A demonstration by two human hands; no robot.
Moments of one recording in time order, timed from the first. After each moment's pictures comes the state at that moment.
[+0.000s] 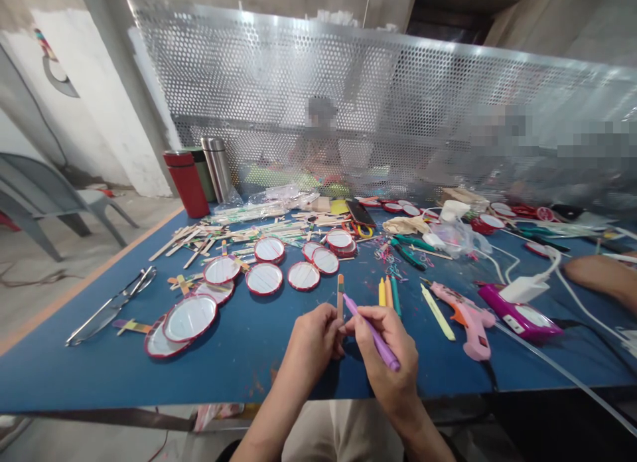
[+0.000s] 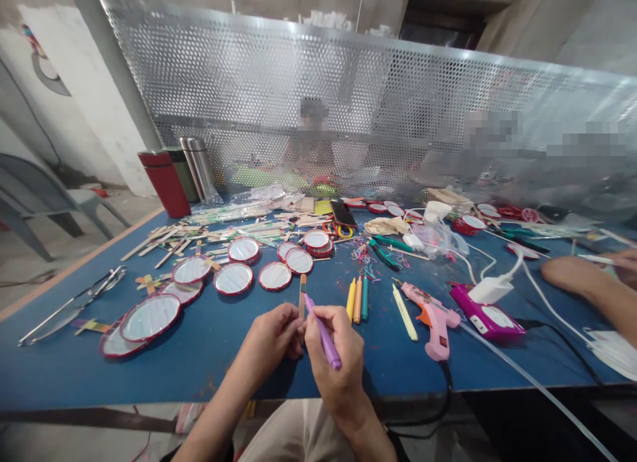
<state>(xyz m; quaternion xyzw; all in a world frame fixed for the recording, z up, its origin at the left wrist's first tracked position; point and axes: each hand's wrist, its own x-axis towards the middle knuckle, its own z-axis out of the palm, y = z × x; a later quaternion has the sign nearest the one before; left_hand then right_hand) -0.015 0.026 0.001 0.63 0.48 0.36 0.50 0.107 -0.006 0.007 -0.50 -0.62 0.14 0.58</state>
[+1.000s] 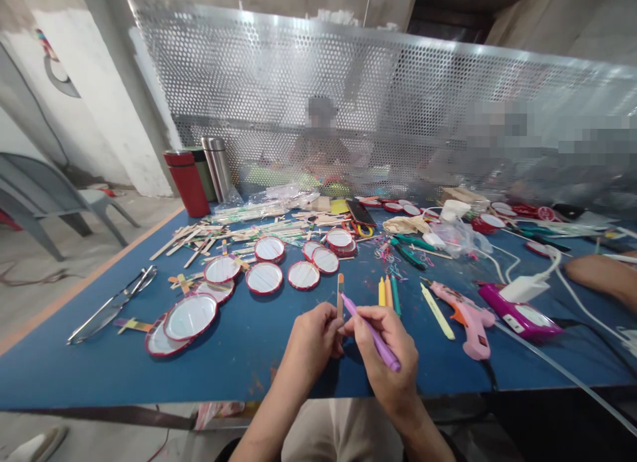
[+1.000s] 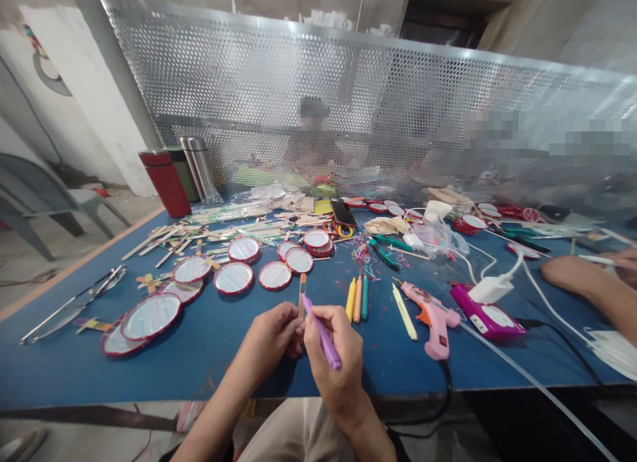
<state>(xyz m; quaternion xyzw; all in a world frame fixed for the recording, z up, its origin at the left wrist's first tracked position) -0.015 0.026 0.003 0.63 0.48 0.36 0.49 0.107 -0.007 0.008 -0.49 -0.62 0.16 0.59</state>
